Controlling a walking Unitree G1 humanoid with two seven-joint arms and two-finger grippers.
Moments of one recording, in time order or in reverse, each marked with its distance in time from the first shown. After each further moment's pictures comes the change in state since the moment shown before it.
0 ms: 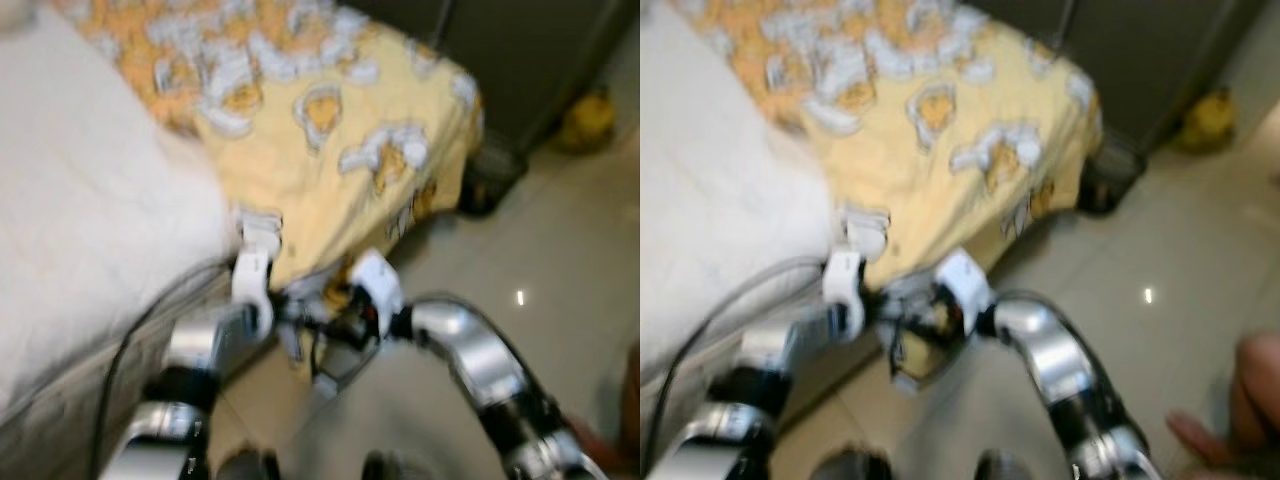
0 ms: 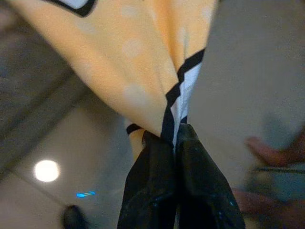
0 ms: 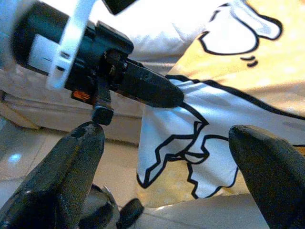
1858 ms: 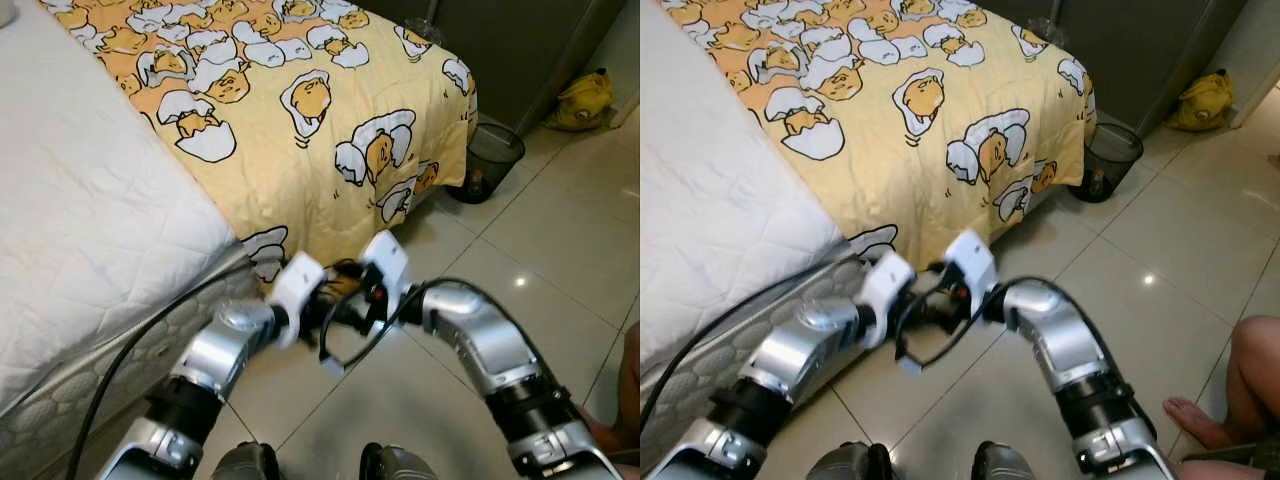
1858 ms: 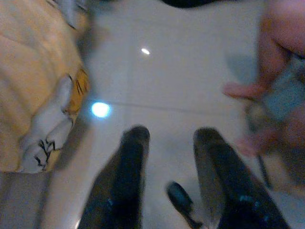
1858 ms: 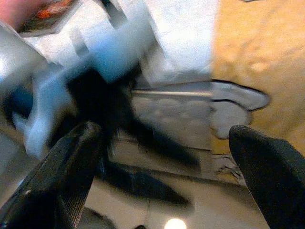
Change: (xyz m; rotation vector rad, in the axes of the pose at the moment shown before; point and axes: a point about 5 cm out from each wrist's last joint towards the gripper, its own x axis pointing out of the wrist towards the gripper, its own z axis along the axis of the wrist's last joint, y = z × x) left arm -0.012 -0.033 0.012 0.554 -0.103 -0.265; right arm -0.010 -0.010 0.027 -0.001 -0.134 0.027
